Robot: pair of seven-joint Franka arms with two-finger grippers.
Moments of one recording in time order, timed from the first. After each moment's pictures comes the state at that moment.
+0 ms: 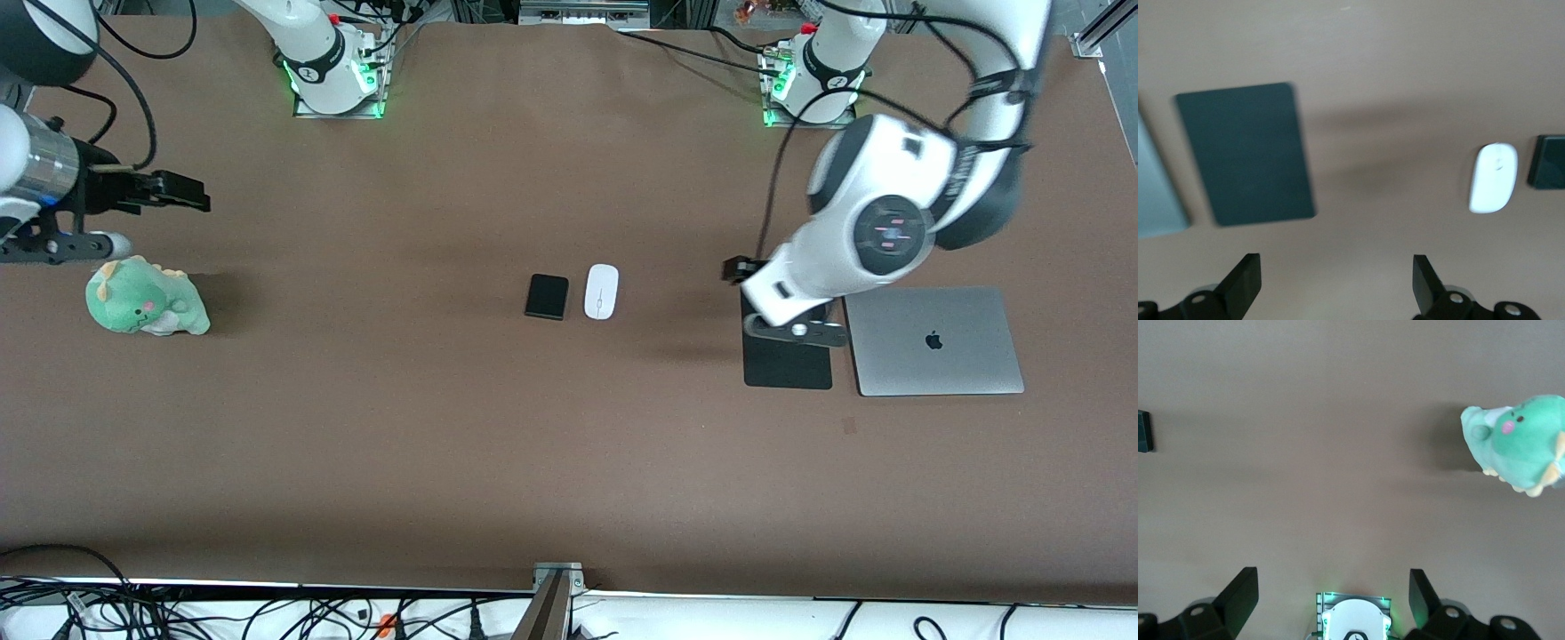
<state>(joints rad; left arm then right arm) -0.35 0.39 -0.07 -1.61 -0.08 1.78 -0.26 0.16 0.12 -0.13 -1.60 0.05 1.43 -0.03</state>
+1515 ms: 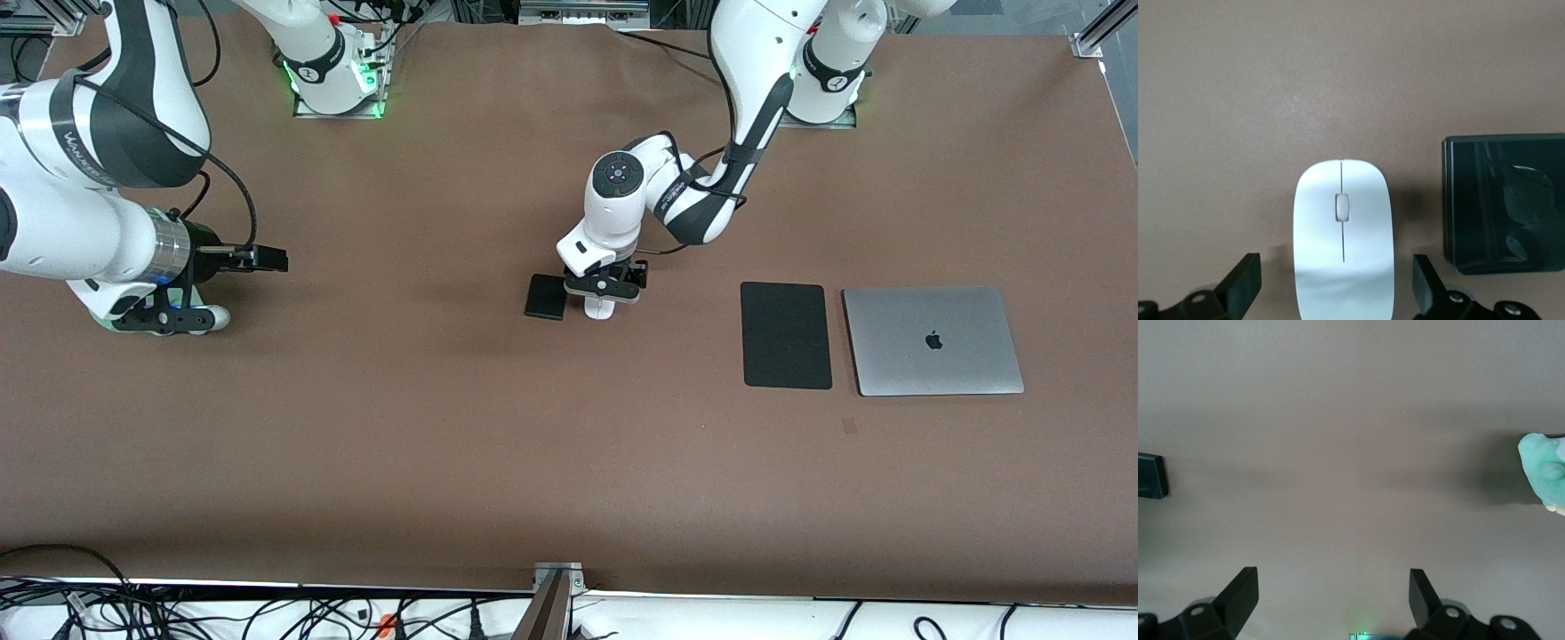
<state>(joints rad) -0.73 0.63 -0.06 -1.86 0.09 2.54 -0.70 0.22 0.27 -0.13 -1.60 0.12 1.58 0.09</state>
